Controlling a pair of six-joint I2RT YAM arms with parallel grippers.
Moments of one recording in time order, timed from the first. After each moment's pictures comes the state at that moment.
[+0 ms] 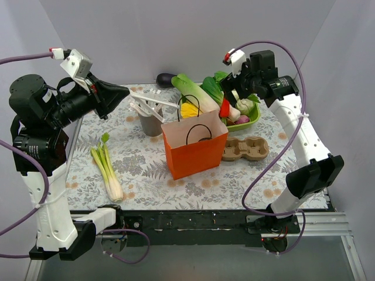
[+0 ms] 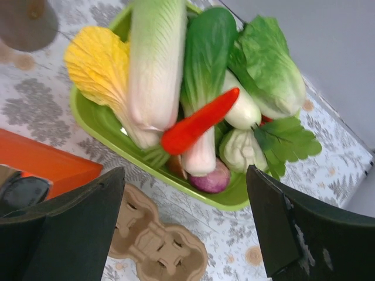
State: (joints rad) left arm -0.03 1.13 1.97 -0.85 0.81 -0.04; right arm 0.37 1.63 1.85 -0.82 -0.14 -0.37
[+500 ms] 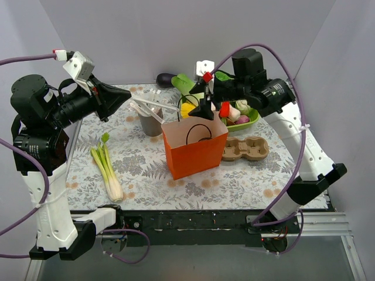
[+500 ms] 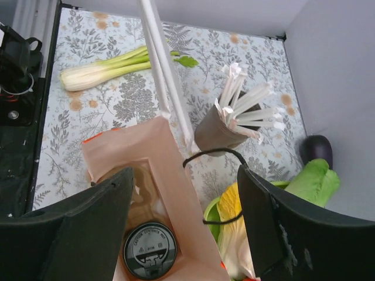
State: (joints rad) left arm -0.03 1.13 1.97 -0.88 0.83 -0.01; right arm 0.63 1.59 2.05 -0.90 -0.75 -0.58
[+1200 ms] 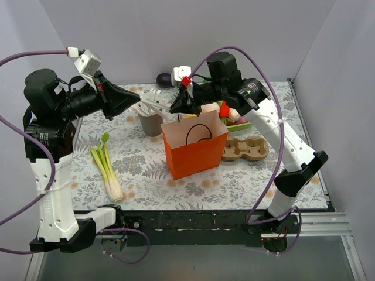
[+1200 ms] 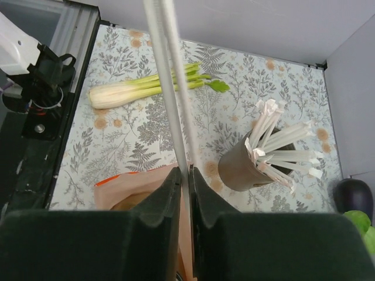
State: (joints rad) left arm -0.03 1.16 1.89 -0.80 0.99 -0.12; right arm 0.76 1.73 2.12 -0.83 -0.81 -0.55
